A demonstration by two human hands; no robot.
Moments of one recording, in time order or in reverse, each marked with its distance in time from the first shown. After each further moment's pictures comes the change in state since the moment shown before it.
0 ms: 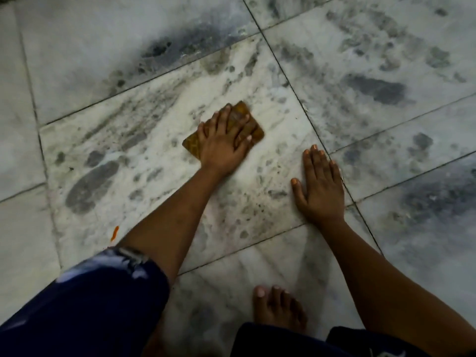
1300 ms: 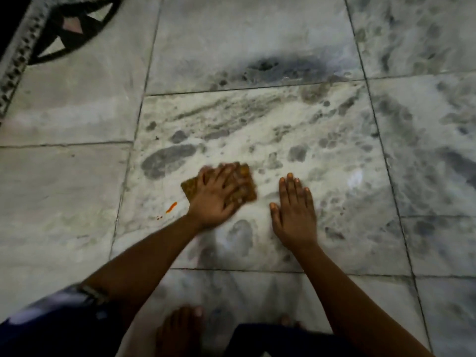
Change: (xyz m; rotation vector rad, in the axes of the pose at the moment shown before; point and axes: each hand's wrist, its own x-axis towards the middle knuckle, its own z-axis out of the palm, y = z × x) left_hand -0.136 -0.127 -0.007 0.046 0.098 0.022; right_hand 0.018 -0.139 0.044 0.015 -0.096 -0.365
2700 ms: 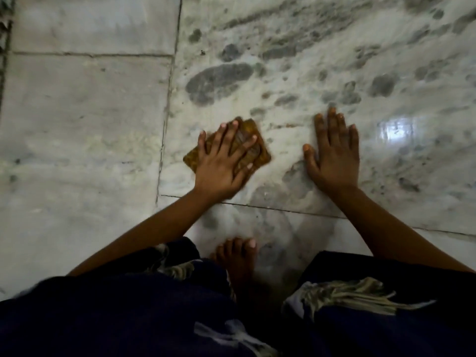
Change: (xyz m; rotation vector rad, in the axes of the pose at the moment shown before) left_hand -0.114 -0.033 -0.006 0.061 -0.040 -0.259; right_hand 0.006 -0.047 0.016 -0.105 -0.011 -0.133
